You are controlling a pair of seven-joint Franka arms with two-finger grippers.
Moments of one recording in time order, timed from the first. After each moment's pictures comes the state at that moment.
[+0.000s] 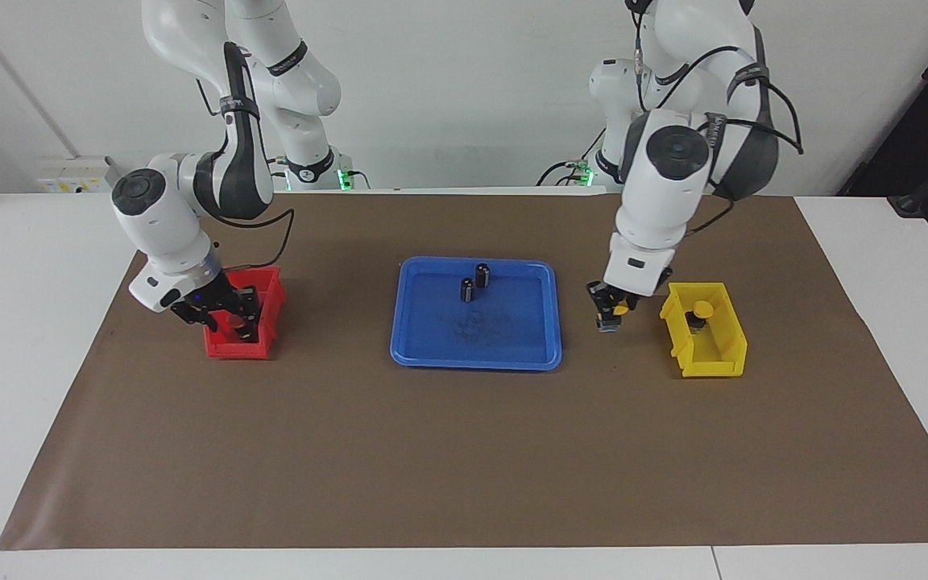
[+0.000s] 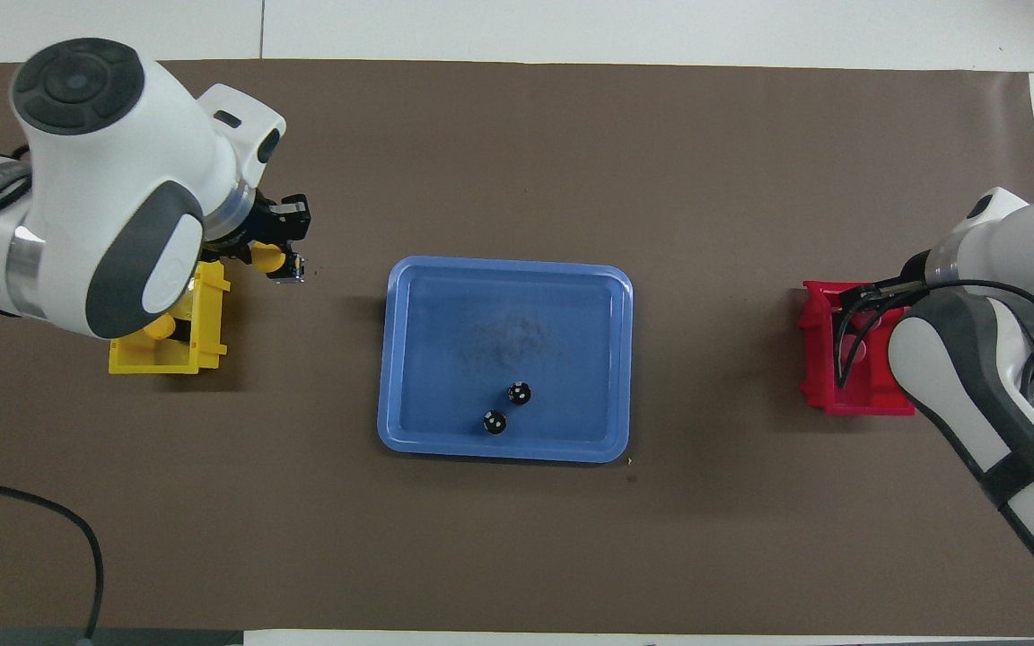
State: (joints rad) left arm -0.29 0.23 -0.04 -1.65 0.08 1.83 -0.53; right arm -0.41 0.11 0.33 -2.10 -0.05 2.21 -0.19
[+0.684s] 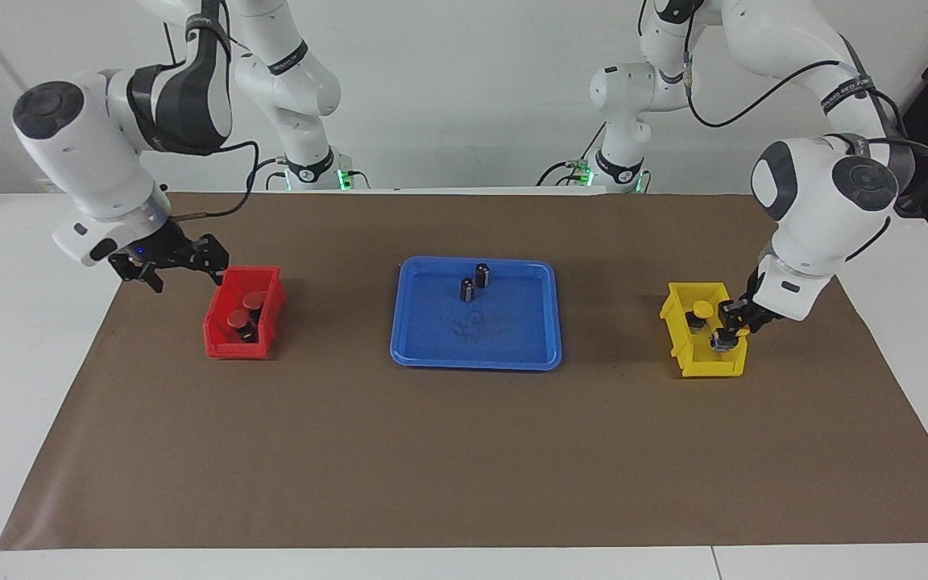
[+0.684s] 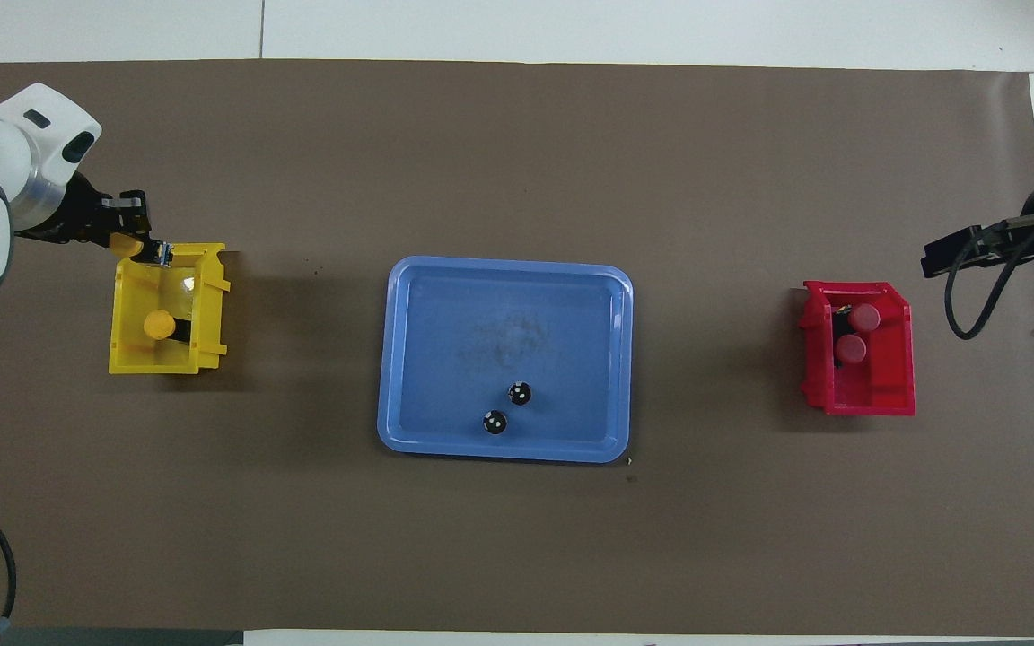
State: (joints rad) left arm -0.02 0.22 -0.04 -1.78 0.08 2.03 -0.17; right arm -0.41 0.08 0.33 -1.68 -0.05 1.69 -0.19
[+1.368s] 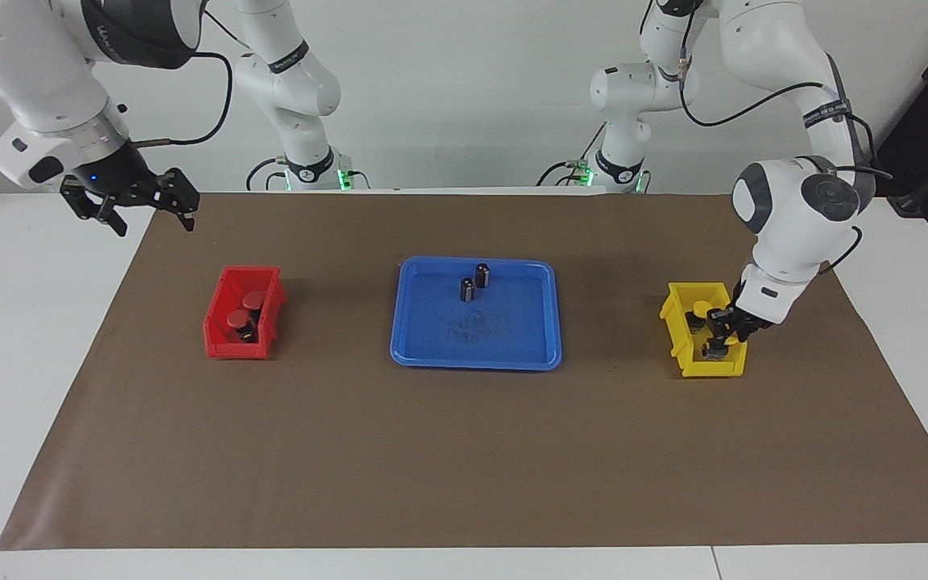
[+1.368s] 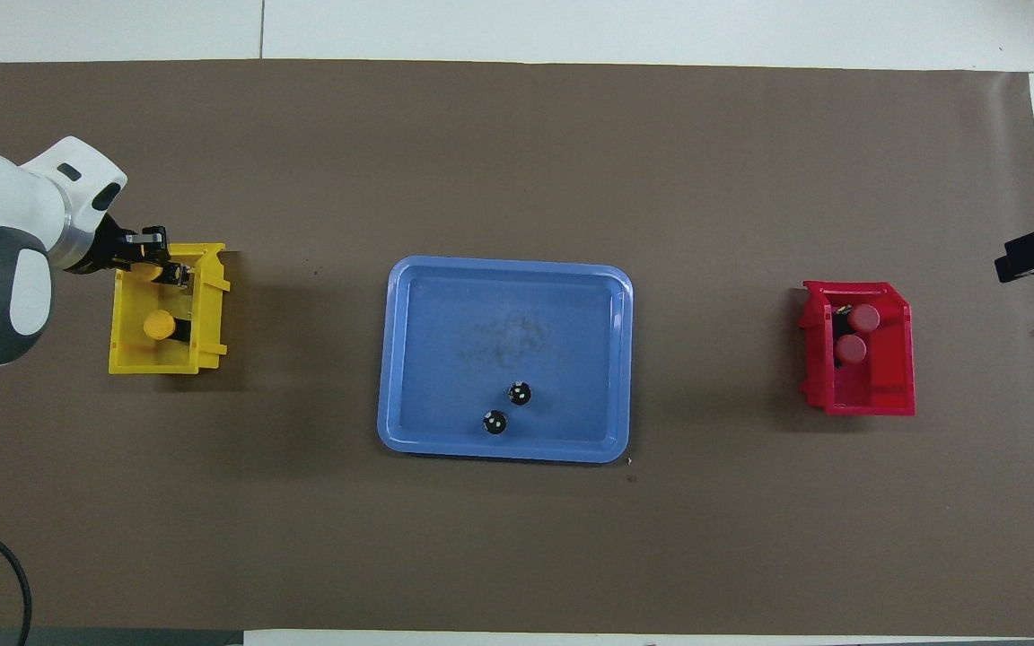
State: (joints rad) left arm 0.00 0.19 -0.05 -1.97 0.08 2.21 -0.15; right arm -0.37 0.05 0.27 -1.52 -0.05 1.50 -0.18
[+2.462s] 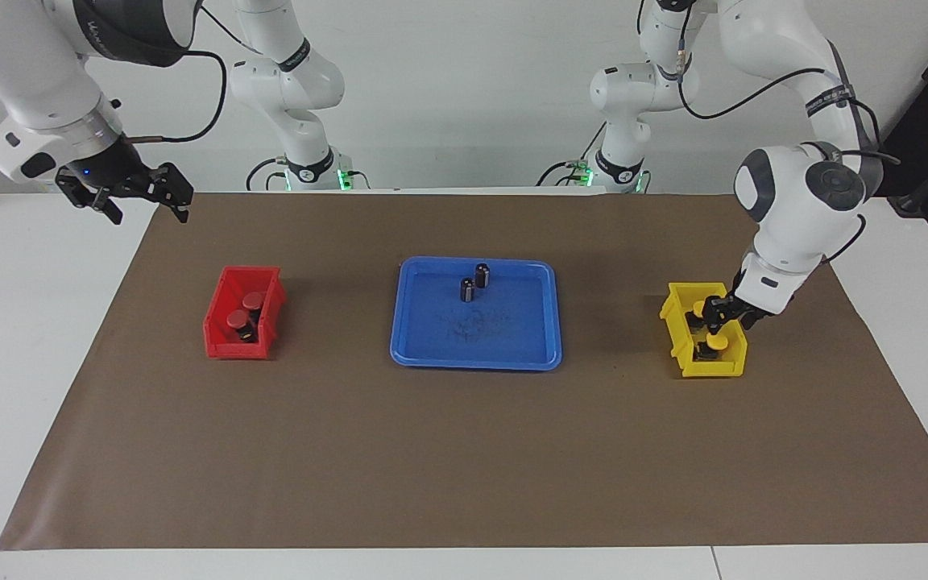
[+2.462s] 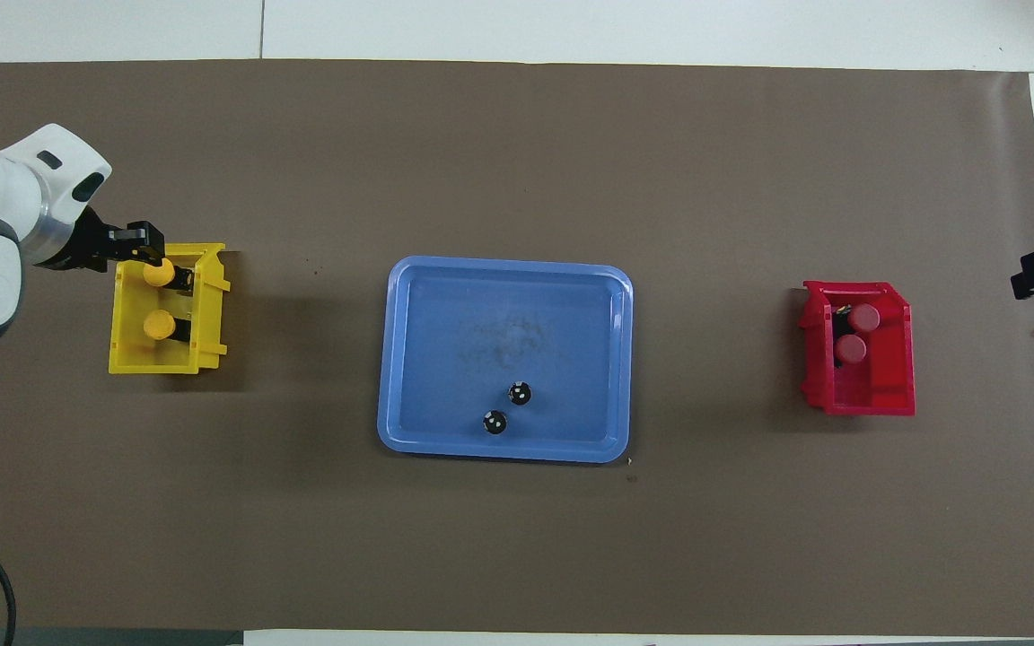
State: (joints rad) left arm -0.01 0.14 -0.06 -1.85 0.08 2.00 -0.10; right arm -0.03 0.03 -0.09 -1.53 -0.05 1.45 -0.16
